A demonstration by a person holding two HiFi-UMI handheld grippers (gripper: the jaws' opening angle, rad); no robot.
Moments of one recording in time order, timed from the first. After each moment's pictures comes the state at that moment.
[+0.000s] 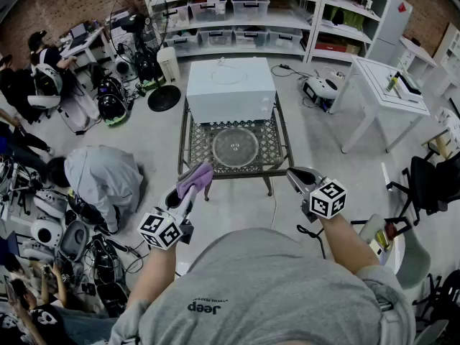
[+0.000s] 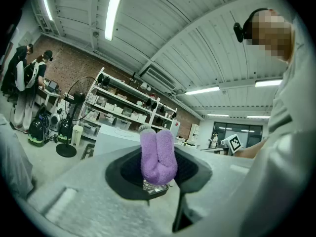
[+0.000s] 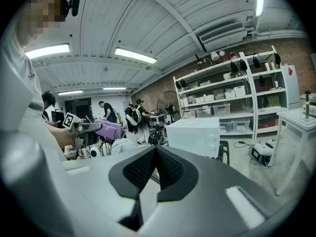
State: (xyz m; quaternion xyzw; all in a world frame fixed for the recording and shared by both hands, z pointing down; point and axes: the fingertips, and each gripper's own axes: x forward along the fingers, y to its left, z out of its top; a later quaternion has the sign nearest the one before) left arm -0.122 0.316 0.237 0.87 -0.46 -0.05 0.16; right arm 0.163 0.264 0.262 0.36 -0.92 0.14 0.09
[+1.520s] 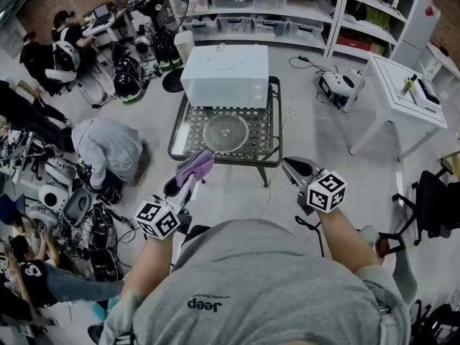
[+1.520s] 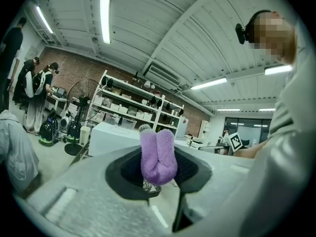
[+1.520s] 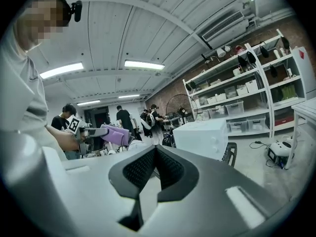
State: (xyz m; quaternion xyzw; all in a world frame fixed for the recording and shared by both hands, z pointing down) left arm 0.016 0.333 0.220 0.84 -0.52 -0.03 0.16; right arm 0.263 0.253 0.247 0.26 -0.95 0.15 0.05
